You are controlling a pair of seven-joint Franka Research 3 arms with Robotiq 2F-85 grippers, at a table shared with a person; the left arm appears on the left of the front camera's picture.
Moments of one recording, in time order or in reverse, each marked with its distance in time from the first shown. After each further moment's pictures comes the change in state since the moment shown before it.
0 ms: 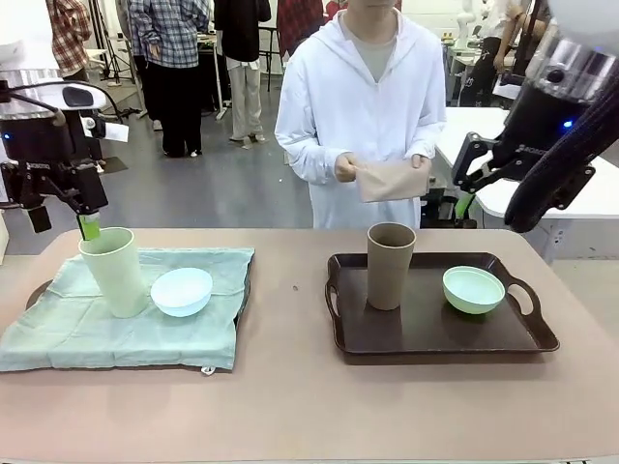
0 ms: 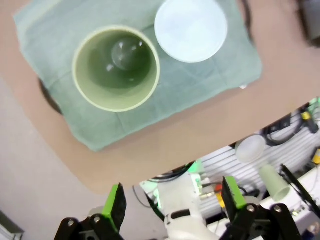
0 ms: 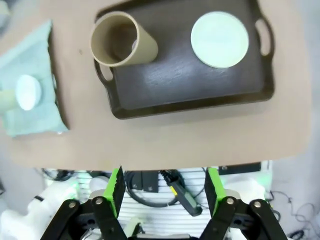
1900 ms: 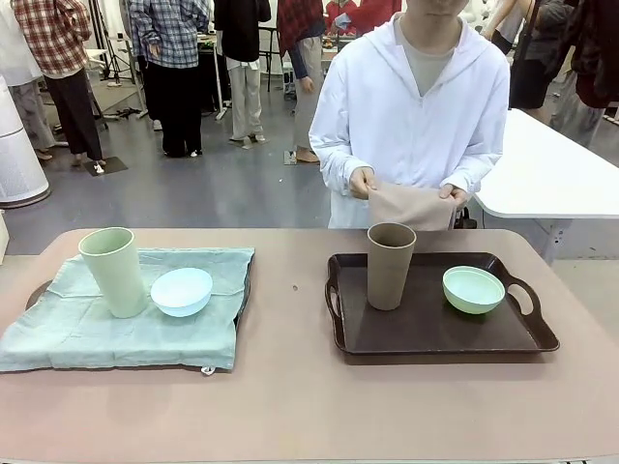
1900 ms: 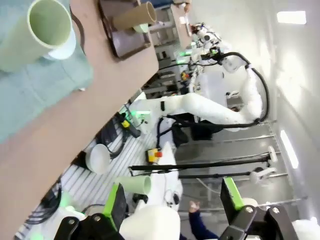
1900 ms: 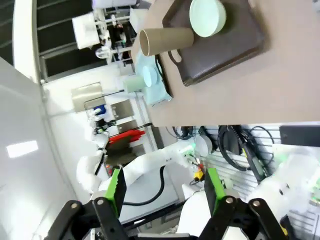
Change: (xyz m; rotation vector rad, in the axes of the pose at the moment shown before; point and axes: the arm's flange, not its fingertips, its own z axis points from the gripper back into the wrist) left arm -0.181 0.212 -0.047 -1.184 -0.335 -0.079; right arm -0.059 -0.408 0.013 0.944 0.113 -0.302
